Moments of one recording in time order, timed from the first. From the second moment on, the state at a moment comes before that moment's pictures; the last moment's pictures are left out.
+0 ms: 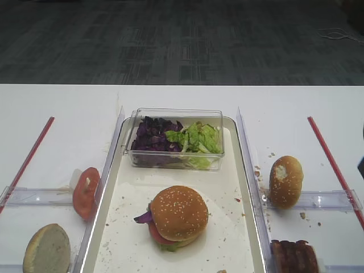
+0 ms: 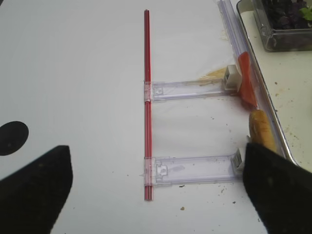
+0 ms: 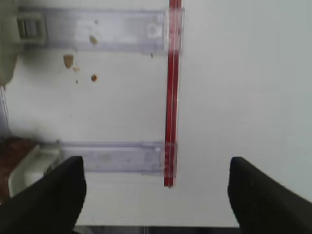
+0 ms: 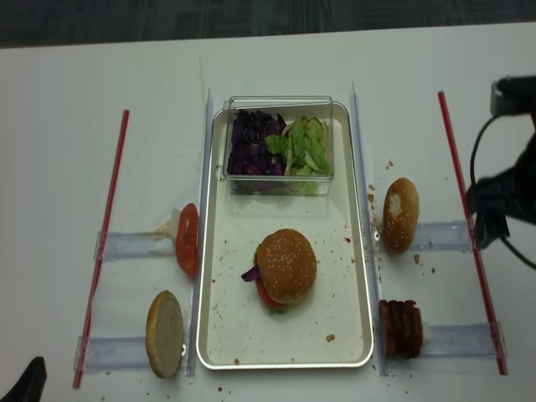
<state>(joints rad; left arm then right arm) 0.01 -0.02 -0.49 0.05 1.18 -0.03 0.01 1.33 -0.82 0.04 1.08 -0.03</state>
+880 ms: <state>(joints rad) 0.01 -0.02 -0.49 0.05 1.18 -0.03 0.01 0.51 -0.49 0.02 1.08 -0.07</state>
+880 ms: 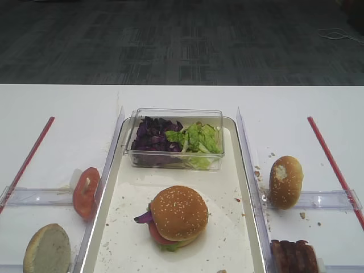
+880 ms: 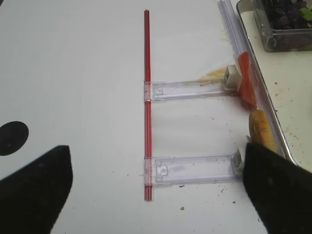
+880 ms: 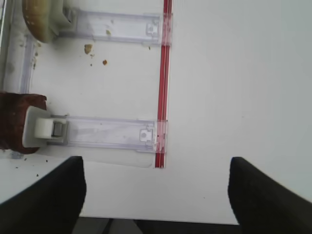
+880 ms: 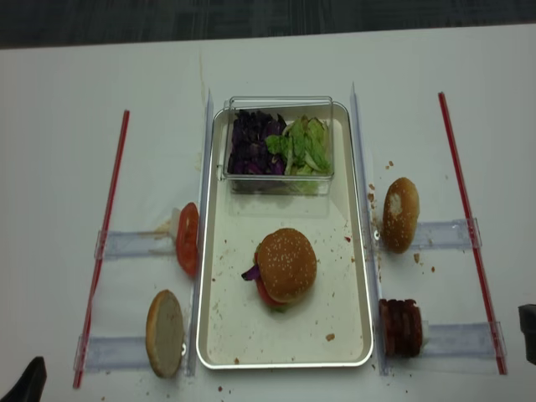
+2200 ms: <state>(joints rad) 0.01 -0.02 -0.49 0.05 1.18 -0.03 0.00 -0.02 -0.49 0.02 1.11 -0.07</state>
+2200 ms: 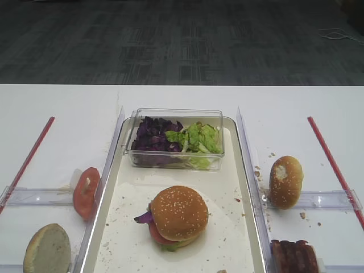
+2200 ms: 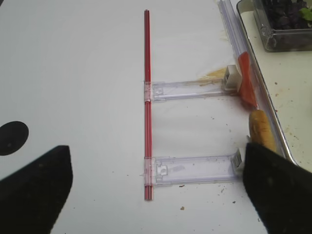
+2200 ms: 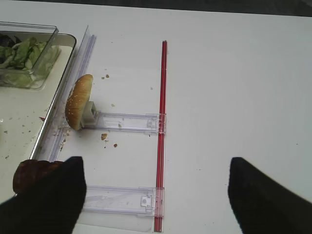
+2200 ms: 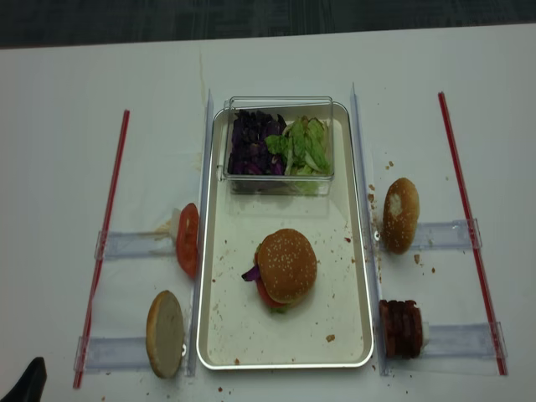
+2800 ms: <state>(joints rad) 0.01 -0.02 -0.49 0.05 1.18 -0.03 0.00 -0.02 -0.49 0.02 1.11 -0.06</state>
